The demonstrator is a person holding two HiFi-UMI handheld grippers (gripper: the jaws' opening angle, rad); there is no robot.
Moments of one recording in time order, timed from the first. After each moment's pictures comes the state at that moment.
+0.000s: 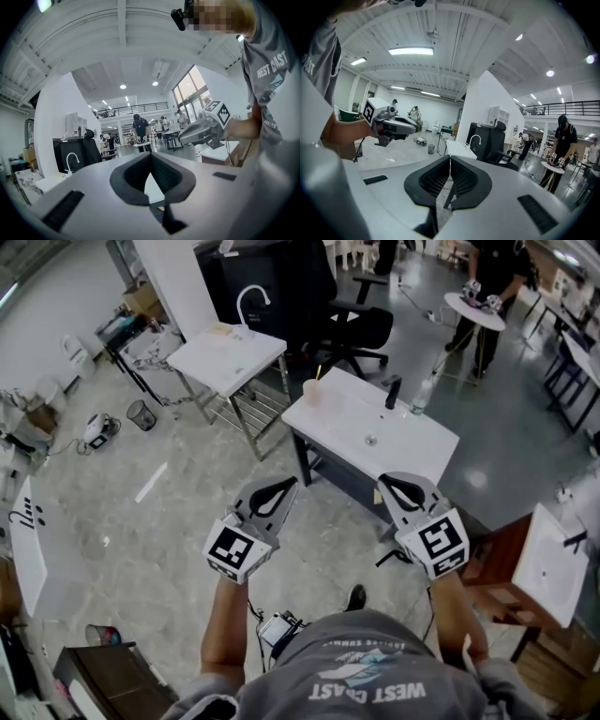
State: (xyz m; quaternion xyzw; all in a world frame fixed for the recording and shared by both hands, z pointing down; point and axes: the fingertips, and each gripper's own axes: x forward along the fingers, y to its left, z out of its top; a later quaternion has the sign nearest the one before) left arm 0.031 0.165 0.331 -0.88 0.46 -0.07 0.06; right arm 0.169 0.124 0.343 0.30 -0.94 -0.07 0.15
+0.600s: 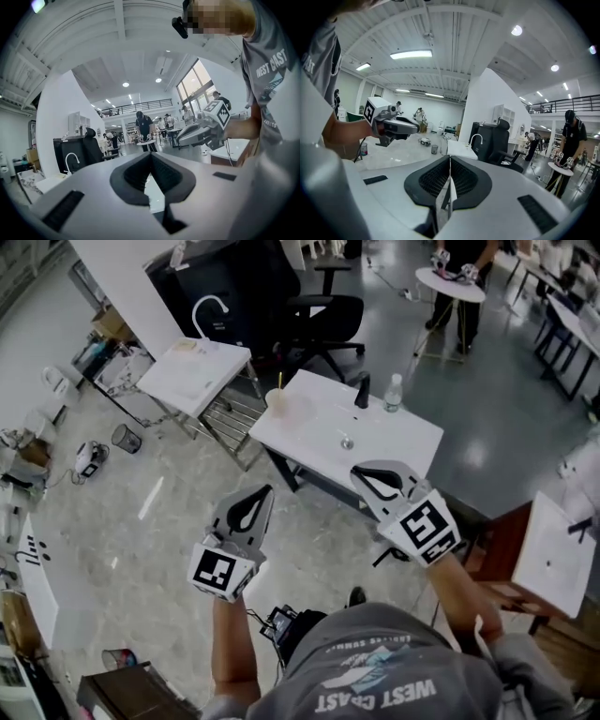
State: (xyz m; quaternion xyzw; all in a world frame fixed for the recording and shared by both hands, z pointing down) left arm 0.081 0.083 0.335 -0.87 0.49 -0.09 0.05; right arm 0.206 0.034 0.355 0.25 -0.95 -0.07 0.15
